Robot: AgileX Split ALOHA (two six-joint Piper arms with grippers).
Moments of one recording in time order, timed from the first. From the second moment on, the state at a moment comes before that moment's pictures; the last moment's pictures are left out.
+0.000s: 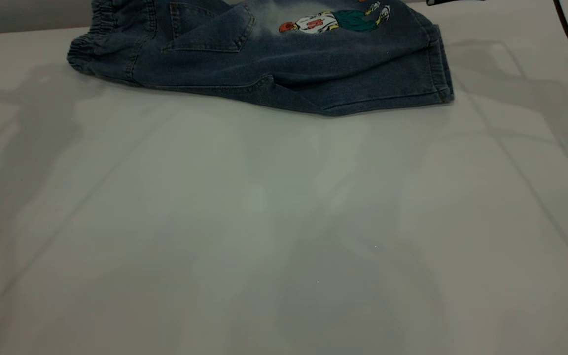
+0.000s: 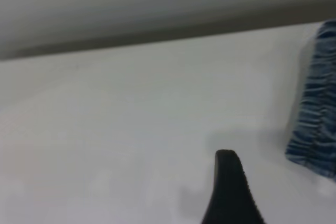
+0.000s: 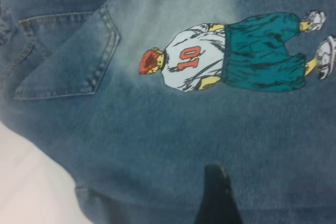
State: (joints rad) left arm -0.02 2.01 -1.54 0.48 0.53 -0.29; right arm 0.03 2.29 -1.55 1.31 0.65 -1.13
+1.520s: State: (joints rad) left arm 0.21 2.20 -1.55 -0.66 0.39 0.70; right arm 0.03 2.29 -1.55 1.31 0.72 -1.13
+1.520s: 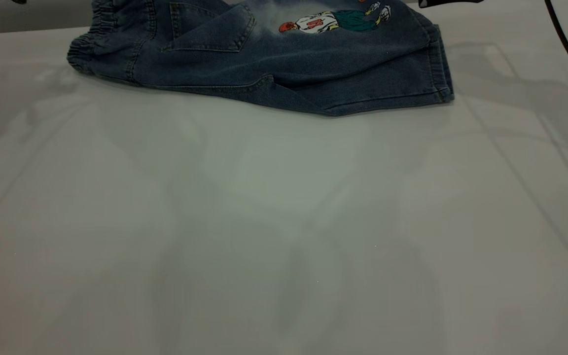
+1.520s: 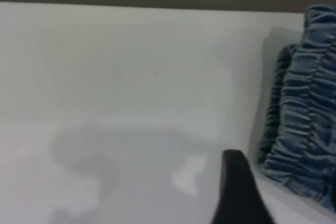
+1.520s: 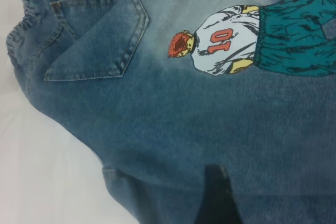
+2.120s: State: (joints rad) left arm 0.19 2.39 -1.57 -0.89 0.35 0.74; right arm 0.04 2.29 -1.55 1.31 0.72 -1.12
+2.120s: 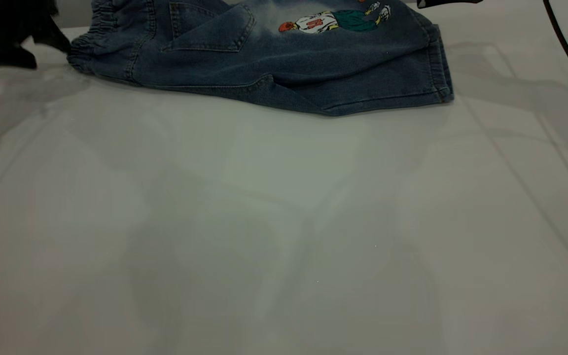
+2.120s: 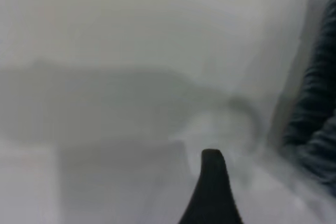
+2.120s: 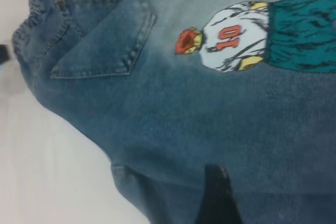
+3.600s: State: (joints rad) left arm 0.10 2.44 -1.66 -1.03 0.29 0.86; right arm 0.04 2.29 -1.55 1.30 0.73 -1.12
